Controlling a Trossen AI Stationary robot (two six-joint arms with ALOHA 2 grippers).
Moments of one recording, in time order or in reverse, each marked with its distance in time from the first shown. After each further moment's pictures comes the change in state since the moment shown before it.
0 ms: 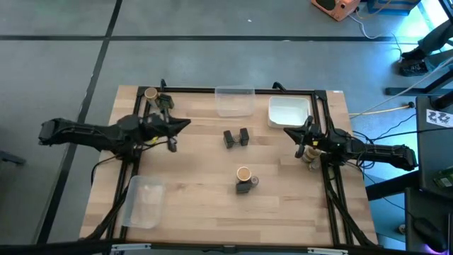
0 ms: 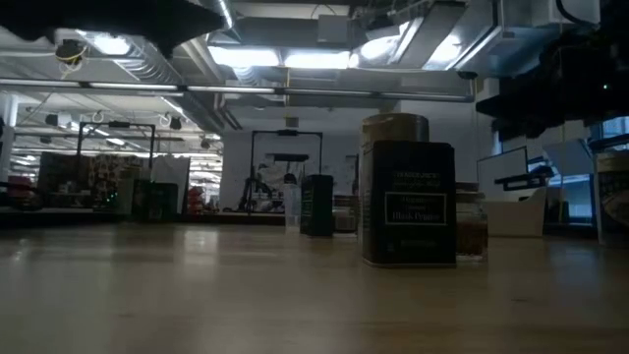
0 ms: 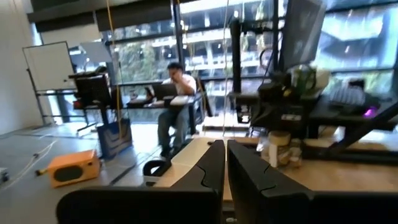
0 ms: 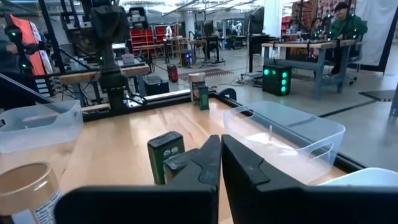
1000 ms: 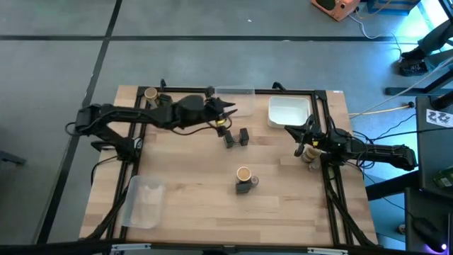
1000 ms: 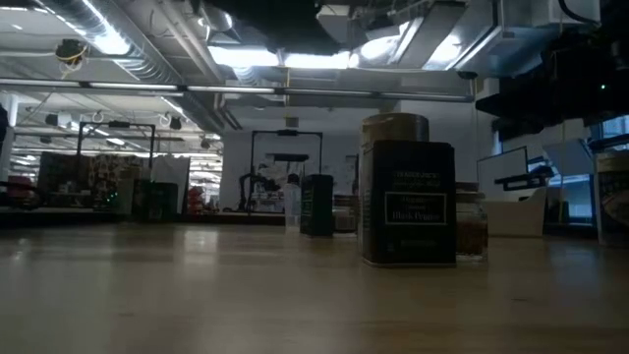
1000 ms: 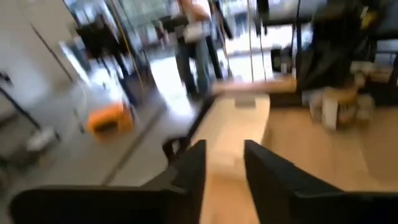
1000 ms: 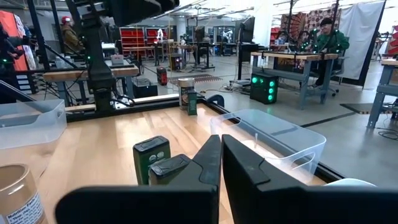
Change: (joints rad) left arm 0.144 0.757 0.762 -0.394 0.004 0.076; right arm 0.000 0.000 0.001 0.021 0.042 -0.057
